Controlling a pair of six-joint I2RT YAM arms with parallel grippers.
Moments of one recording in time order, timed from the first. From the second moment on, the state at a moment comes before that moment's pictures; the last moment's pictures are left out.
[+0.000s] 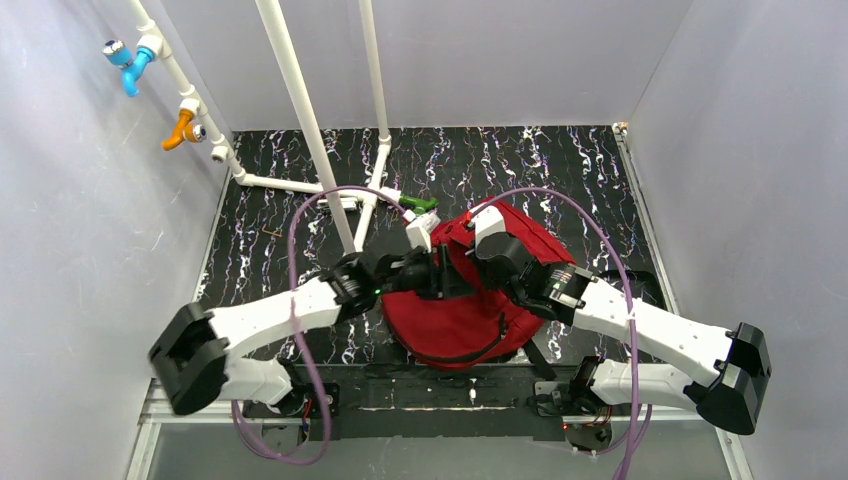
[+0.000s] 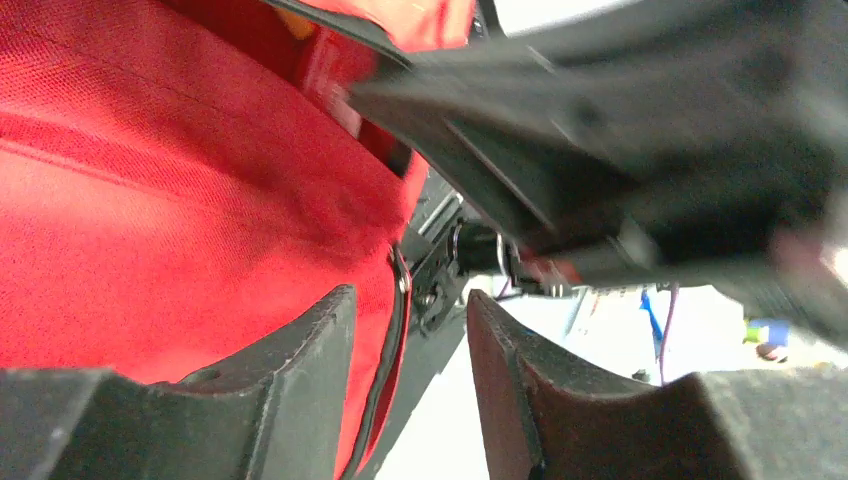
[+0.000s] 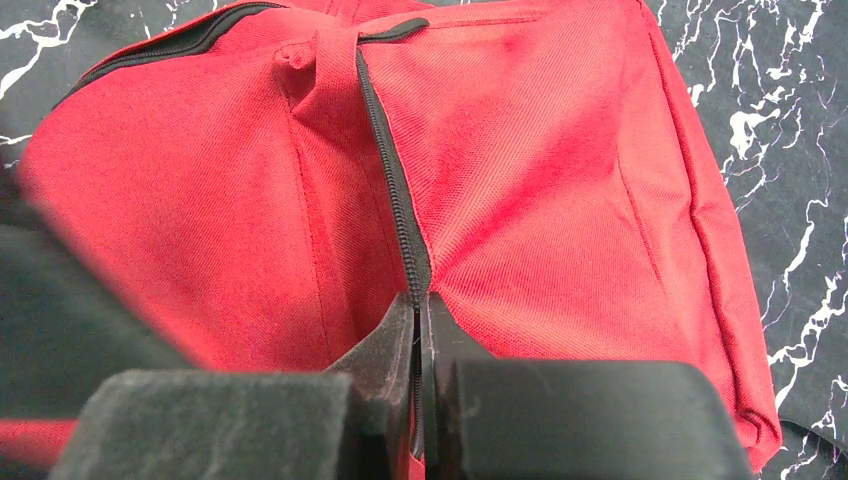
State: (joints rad) left arm -0.92 1.34 0.81 0.08 0.27 -0.93; right arm 1.02 1.09 0.90 -0.49 0.48 0.20
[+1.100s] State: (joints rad) left arm -0.23 0.77 0.79 -0.88 -0.46 -0.74; right arm 1.02 1.07 0.89 -0.49 0.49 0.20
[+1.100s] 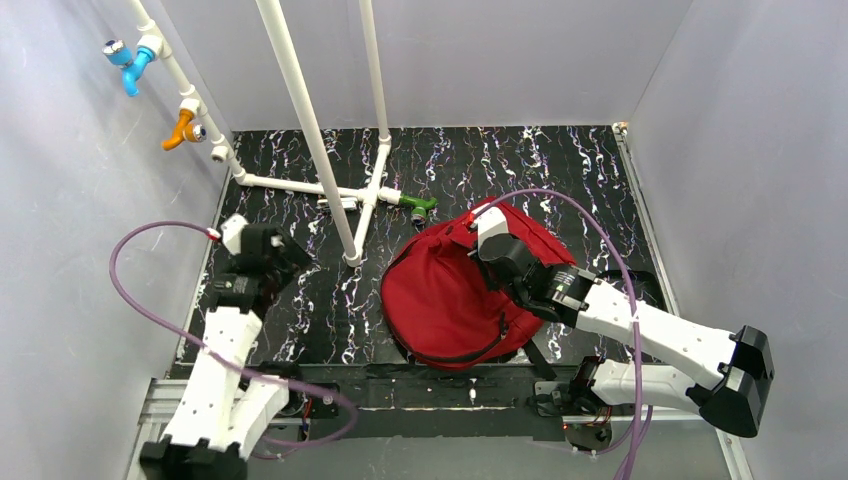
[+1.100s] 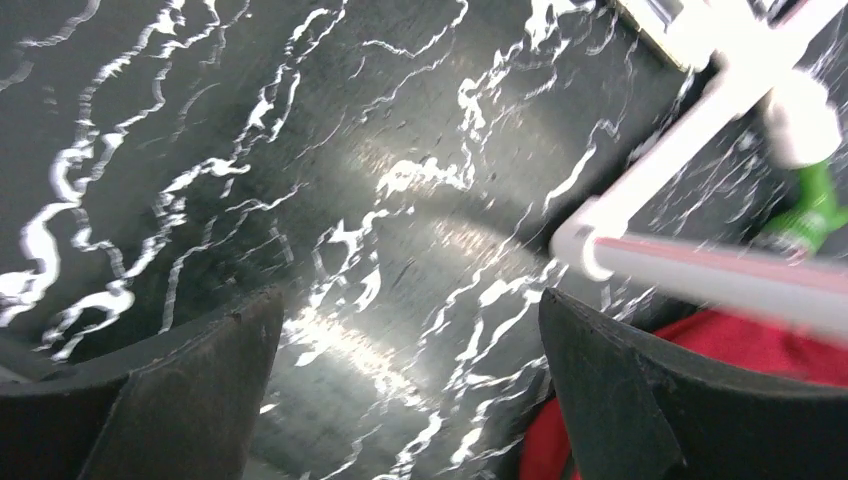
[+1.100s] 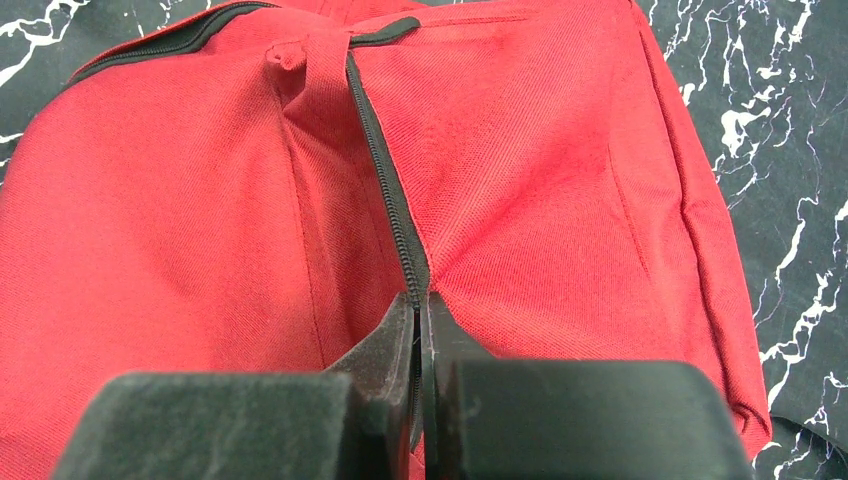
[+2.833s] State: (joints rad) left arm 0.04 2.11 1.57 -0.71 0.02 -1.59; right arm 1.02 1.10 0.87 -0.44 0.47 0.18
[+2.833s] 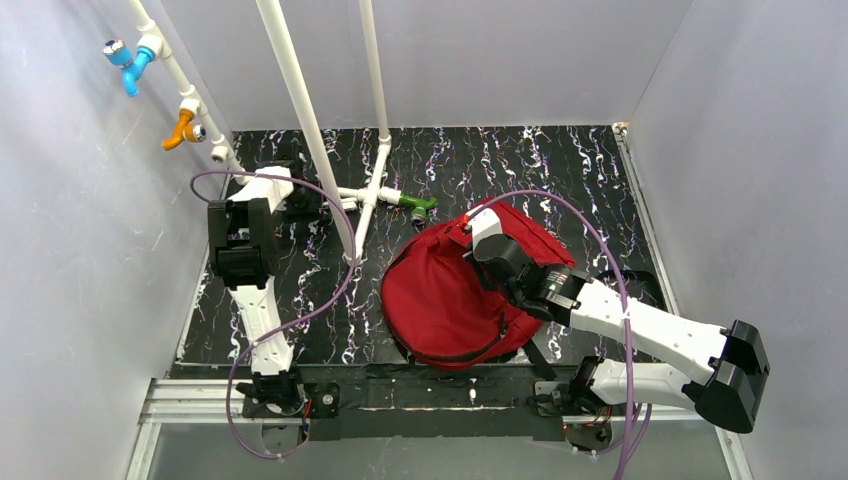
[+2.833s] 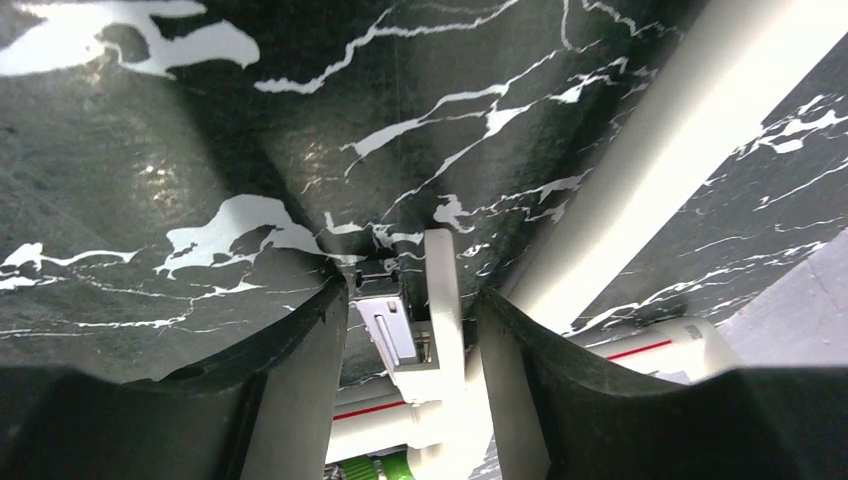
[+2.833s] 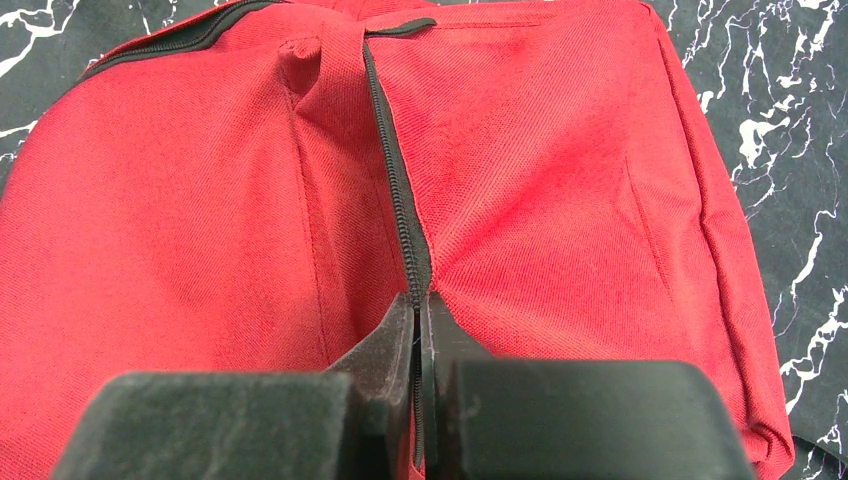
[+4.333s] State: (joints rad) left arm -0.03 0.77 0.75 -0.65 0.54 -0.73; right arm 1.02 1.14 0.87 -0.43 0.45 0.18
